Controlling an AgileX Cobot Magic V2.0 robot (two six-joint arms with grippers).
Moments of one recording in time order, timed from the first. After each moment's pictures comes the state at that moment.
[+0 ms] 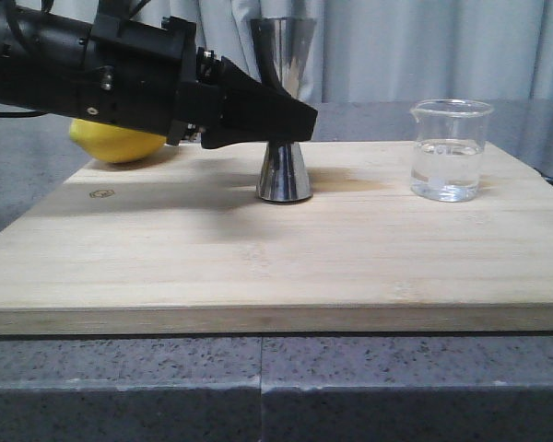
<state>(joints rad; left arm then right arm) -0.43 1.81 -1.01 -1.77 1.03 2.16 -0.01 0.92 -0.85 0.57 0.79 -0.59</state>
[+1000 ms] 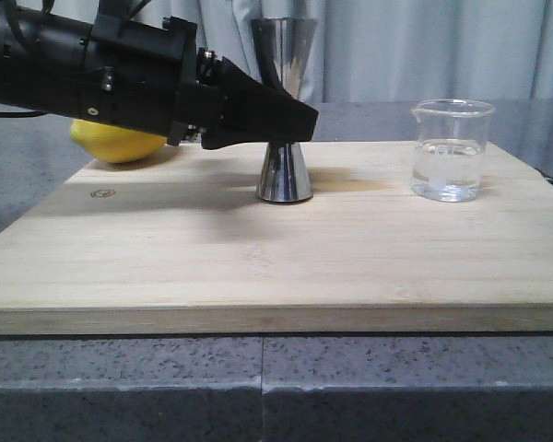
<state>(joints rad) -0.43 1.81 -1.01 -1.77 1.03 2.16 0.33 0.84 -0.63 0.22 0.16 -0.17</state>
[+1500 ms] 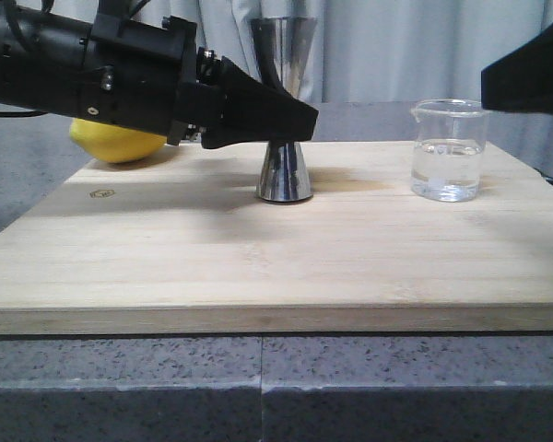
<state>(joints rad) -0.43 1.81 -1.01 -1.77 1.03 2.16 0.44 0.89 -0.32 0.22 -0.27 -0.16</state>
